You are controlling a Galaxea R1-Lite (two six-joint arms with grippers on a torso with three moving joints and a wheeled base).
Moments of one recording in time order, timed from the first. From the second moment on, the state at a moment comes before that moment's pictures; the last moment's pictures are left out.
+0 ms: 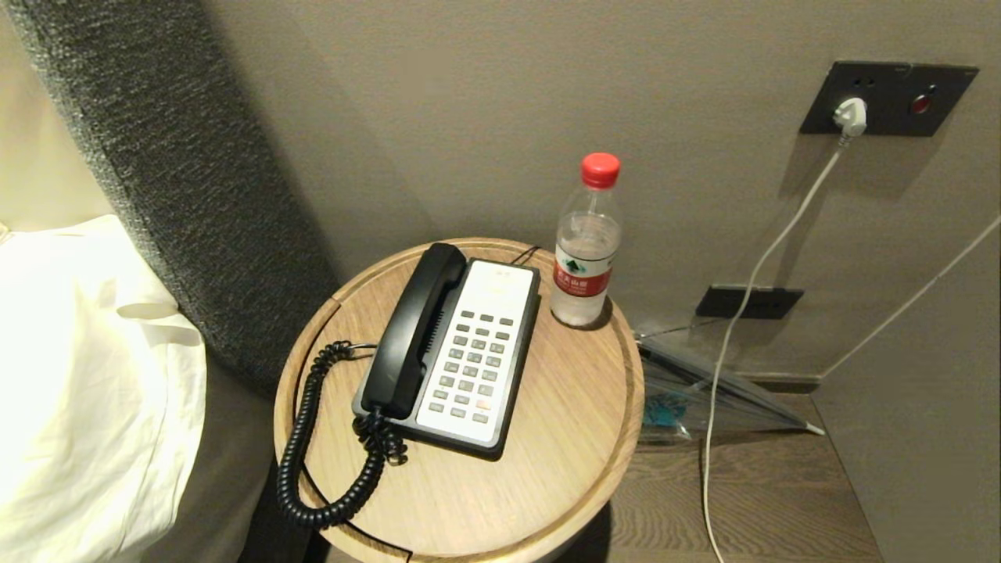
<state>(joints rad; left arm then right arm) 0.00 0.00 -0.02 0.01 0.00 0.03 0.00 0.02 -0.03 0.06 0.00 -0.07</state>
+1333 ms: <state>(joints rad) 0.00 0.00 -0.02 0.04 -0.01 0.04 0.00 0.02 -0.03 0.07 0.00 -0.03</state>
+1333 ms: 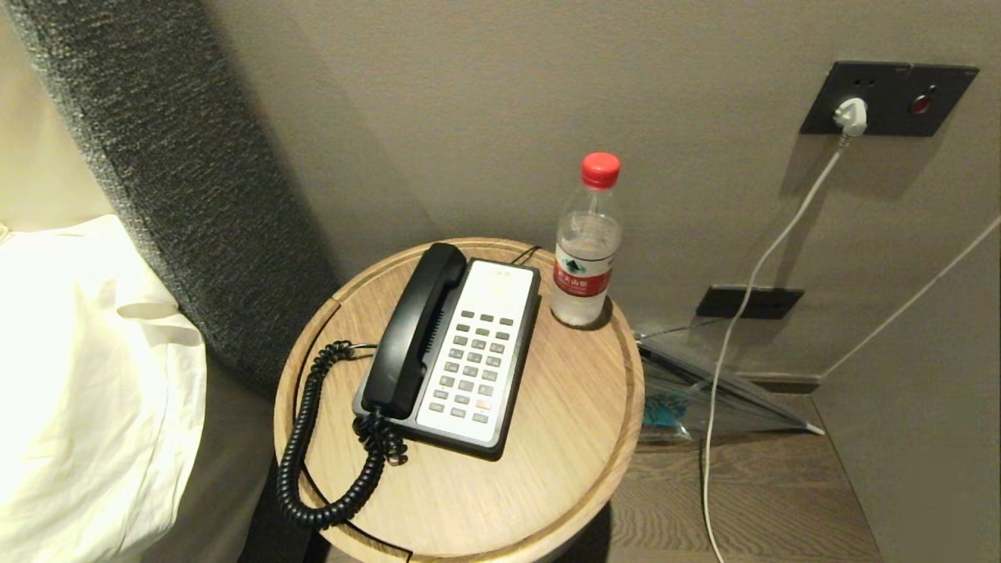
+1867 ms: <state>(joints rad) 0.00 0.00 -0.02 0.04 -0.01 0.04 0.00 0.02 -0.03 0.07 -0.01 -0.03</state>
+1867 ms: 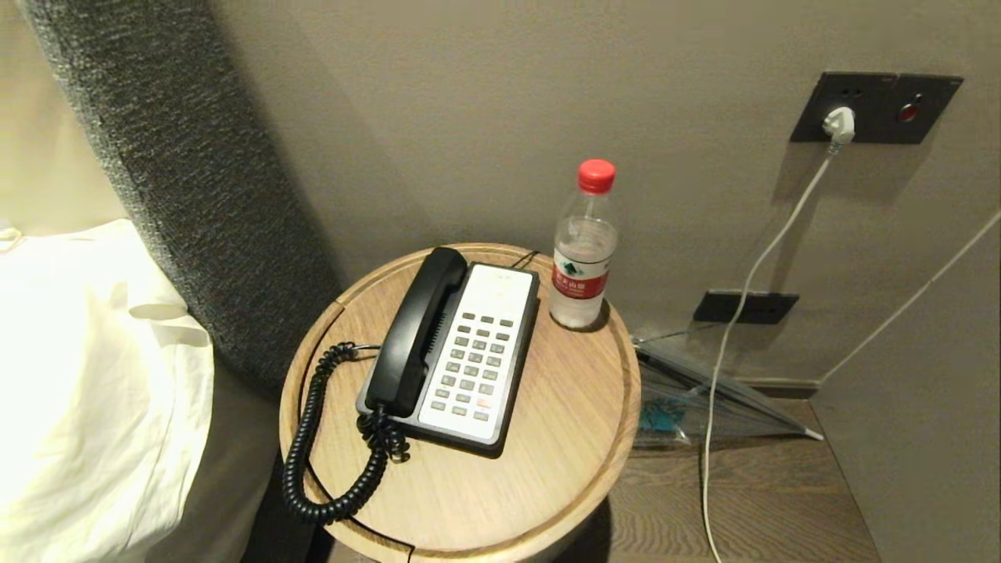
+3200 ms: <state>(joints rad) 0.00 0.00 -0.02 0.03 -0.01 0.03 0.00 0.02 -0.03 0.07 -0.01 -0.03</state>
